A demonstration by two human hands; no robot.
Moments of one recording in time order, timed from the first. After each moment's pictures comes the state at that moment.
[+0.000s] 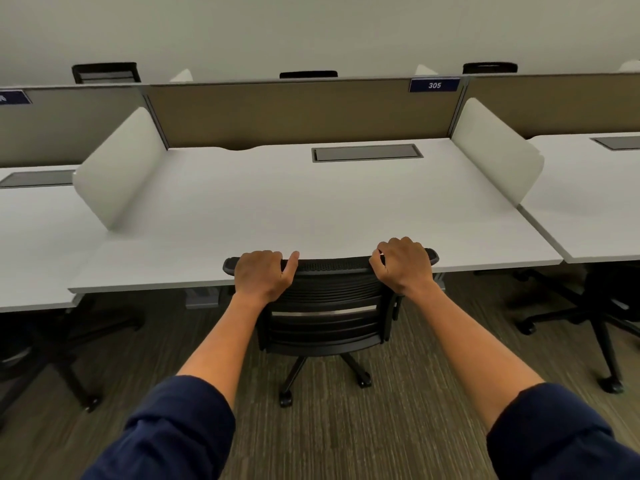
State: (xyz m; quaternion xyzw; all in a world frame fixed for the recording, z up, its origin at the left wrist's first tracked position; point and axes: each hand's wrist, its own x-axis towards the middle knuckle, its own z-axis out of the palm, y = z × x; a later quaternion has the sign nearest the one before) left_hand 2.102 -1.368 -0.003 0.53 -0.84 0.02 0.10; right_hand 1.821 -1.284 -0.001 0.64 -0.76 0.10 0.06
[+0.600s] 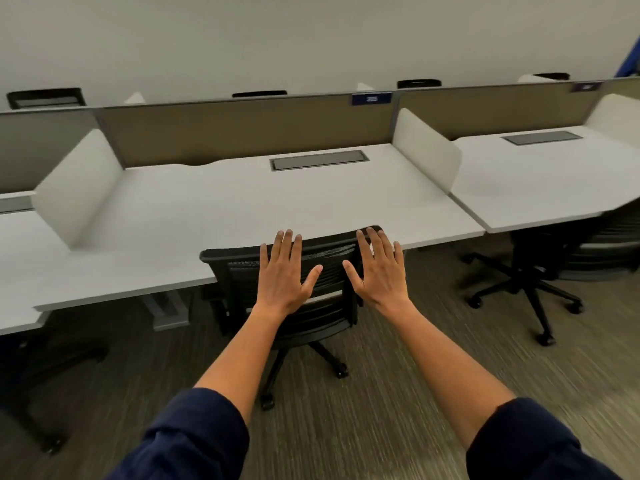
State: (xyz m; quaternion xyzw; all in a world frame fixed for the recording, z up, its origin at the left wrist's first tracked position) left_hand 2.059 -1.260 0.001 0.43 -0.89 -0.01 0.16; right_hand 1.863 -1.162 -0.002 0.57 -0.80 0.16 0.10
